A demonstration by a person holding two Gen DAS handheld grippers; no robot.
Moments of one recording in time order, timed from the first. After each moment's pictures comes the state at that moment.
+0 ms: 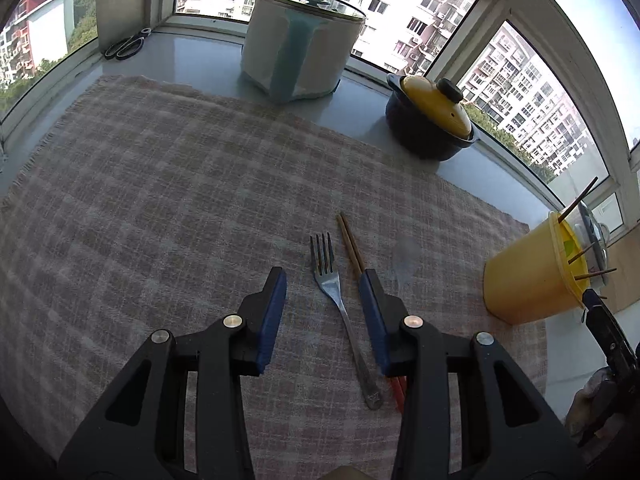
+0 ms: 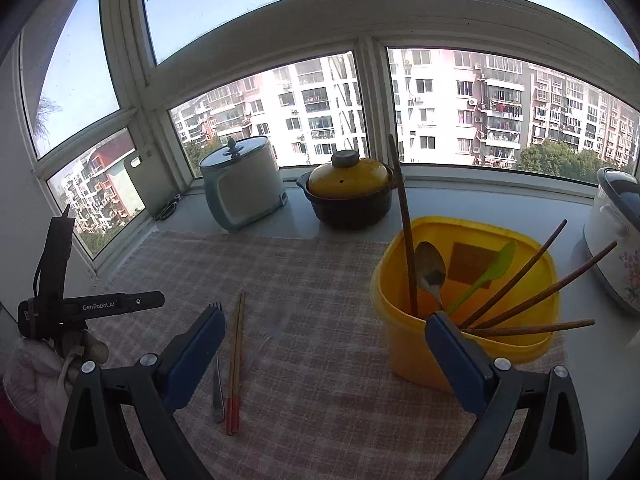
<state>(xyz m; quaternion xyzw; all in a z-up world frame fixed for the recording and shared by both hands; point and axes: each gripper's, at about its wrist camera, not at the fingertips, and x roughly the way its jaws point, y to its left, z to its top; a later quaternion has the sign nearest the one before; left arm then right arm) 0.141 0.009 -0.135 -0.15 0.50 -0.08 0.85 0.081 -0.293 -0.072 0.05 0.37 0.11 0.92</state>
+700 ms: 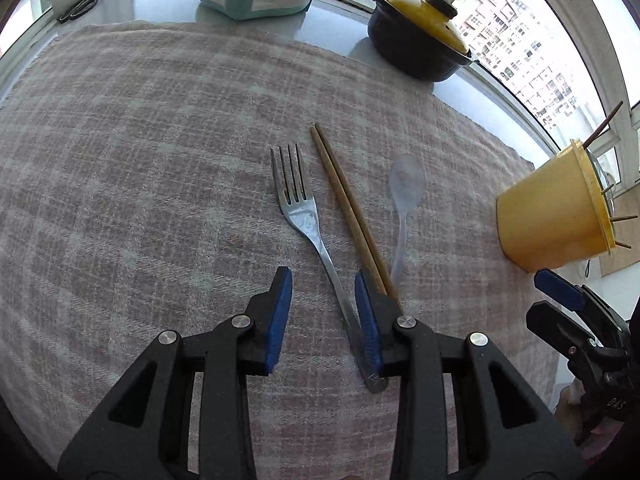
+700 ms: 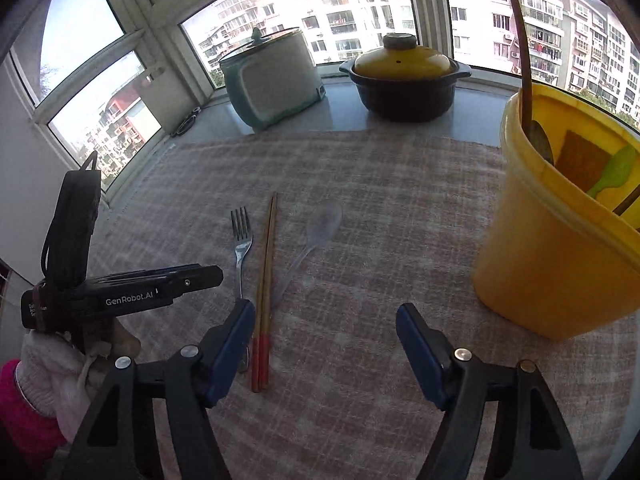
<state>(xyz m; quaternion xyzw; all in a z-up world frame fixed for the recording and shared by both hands) 0.143 -0.035 -0.195 -0.12 0.57 -0.12 0.80 0.102 -0.254 -0.144 0.06 0.49 0.15 0.86</state>
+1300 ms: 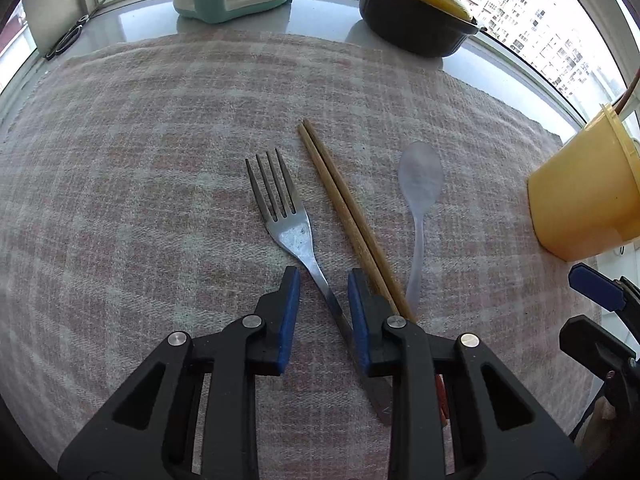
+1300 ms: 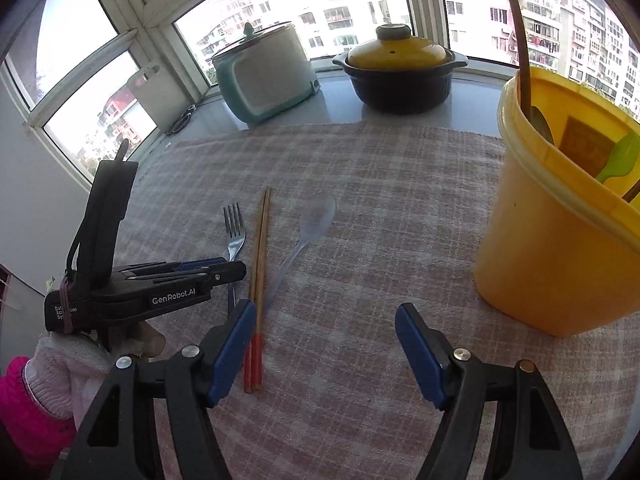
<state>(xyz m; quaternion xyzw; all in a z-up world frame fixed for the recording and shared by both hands) 0.165 -0.069 -0.212 -0.04 0.57 -0.10 0.81 0.108 -0.253 -0.150 0.06 0.50 0.16 0.85</state>
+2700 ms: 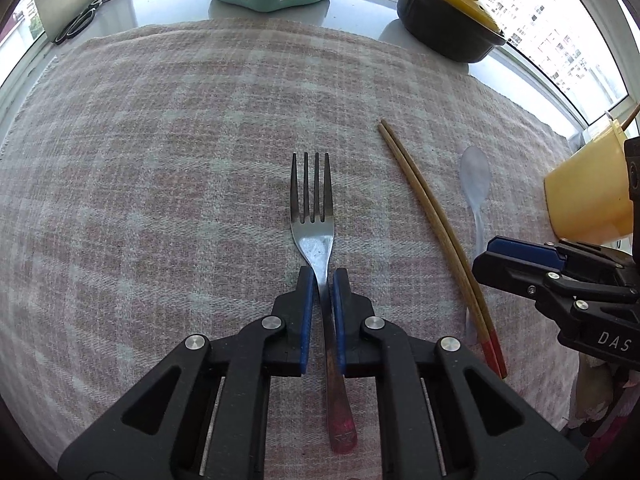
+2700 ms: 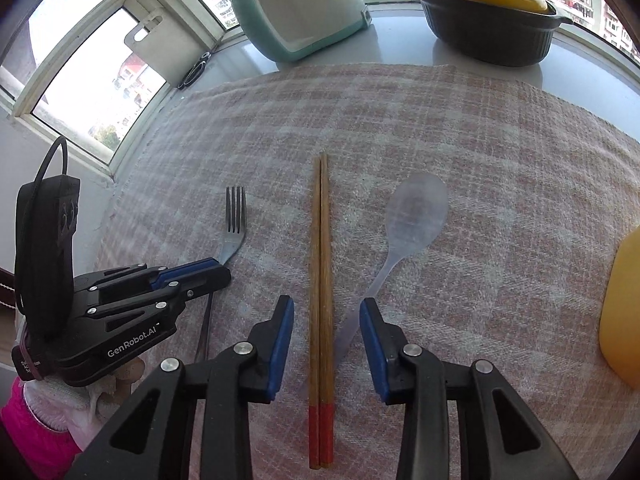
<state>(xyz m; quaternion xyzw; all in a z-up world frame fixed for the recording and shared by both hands) 0.172 -0.009 -0.215 -0.05 0.59 -0.11 0.80 0.178 -0.182 -0.201 0.07 0.59 0.21 0.78</state>
